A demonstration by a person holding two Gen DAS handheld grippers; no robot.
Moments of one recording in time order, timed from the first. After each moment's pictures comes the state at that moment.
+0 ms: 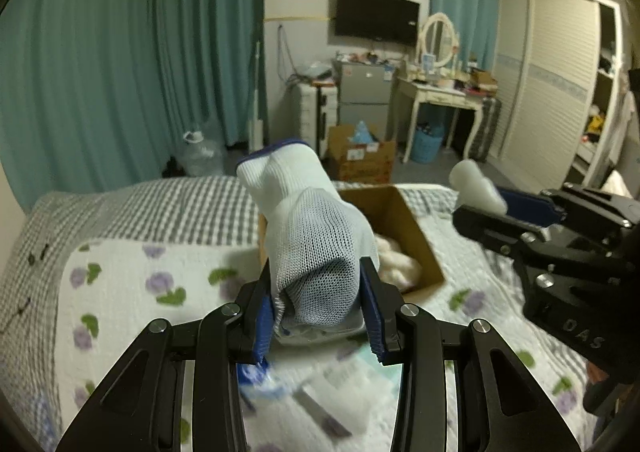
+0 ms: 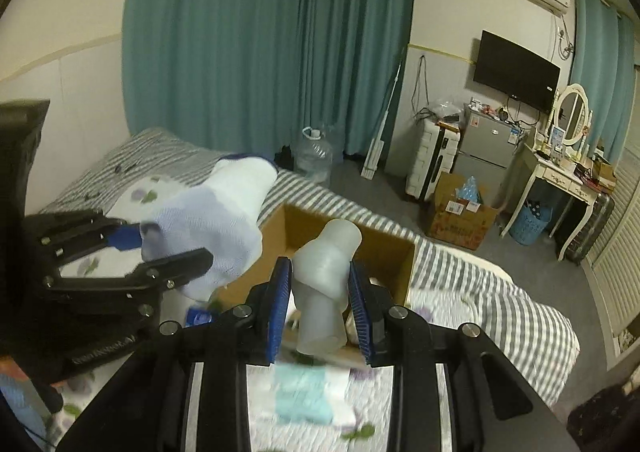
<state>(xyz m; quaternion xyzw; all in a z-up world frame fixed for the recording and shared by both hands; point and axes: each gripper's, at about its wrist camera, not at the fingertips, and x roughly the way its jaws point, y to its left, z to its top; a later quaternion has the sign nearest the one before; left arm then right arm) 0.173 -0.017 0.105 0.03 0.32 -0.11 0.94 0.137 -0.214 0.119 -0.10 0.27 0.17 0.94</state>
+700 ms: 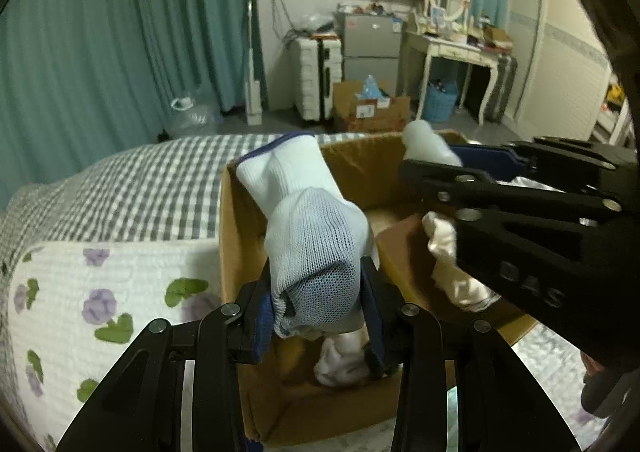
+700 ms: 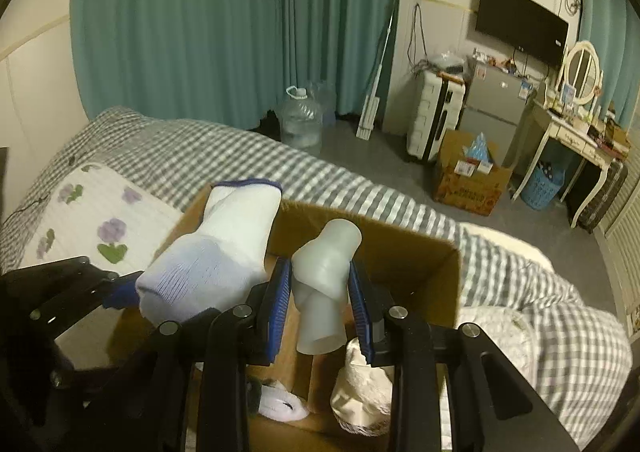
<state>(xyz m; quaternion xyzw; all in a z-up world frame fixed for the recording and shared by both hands) 0.282 -0.050 0.003 0.07 0.38 -0.11 0.92 0.301 -0.200 0.017 -0.08 0.35 0.15 0.92</state>
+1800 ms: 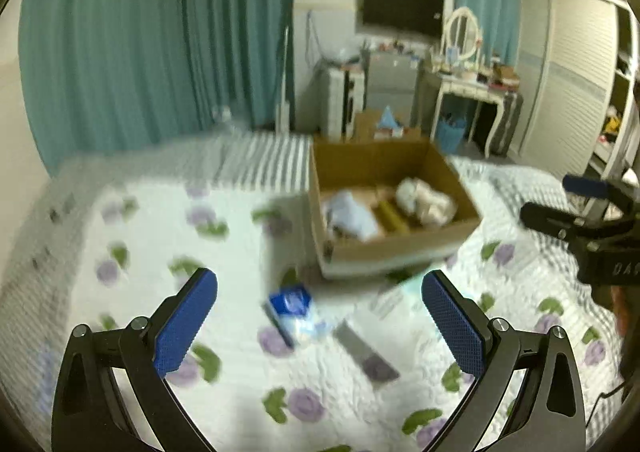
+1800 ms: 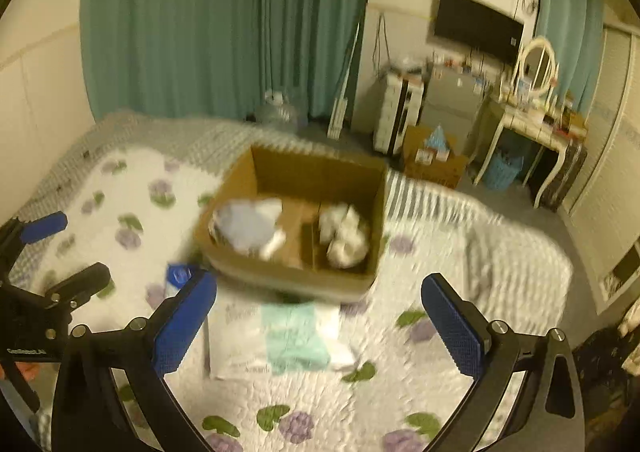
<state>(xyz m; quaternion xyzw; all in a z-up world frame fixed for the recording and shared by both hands) 0.108 0.018 0.046 0.01 0.35 -0.07 0.93 0.107 -0.231 0.061 -0.07 0.35 0.09 0.93</state>
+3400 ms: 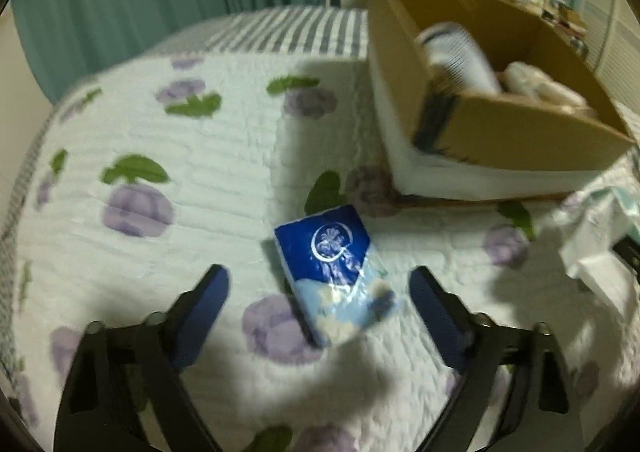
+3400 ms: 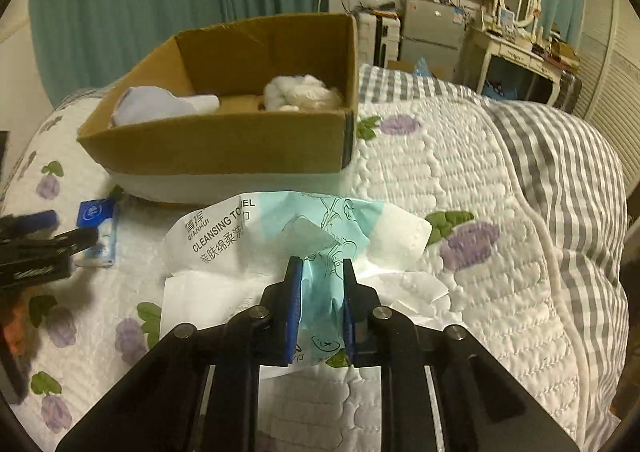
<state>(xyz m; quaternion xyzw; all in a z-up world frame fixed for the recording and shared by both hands) 0.195 0.020 -0.096 0.03 0.48 0.03 0.88 0.139 -0.299 -0.088 -0.02 0.41 0.05 0.91</state>
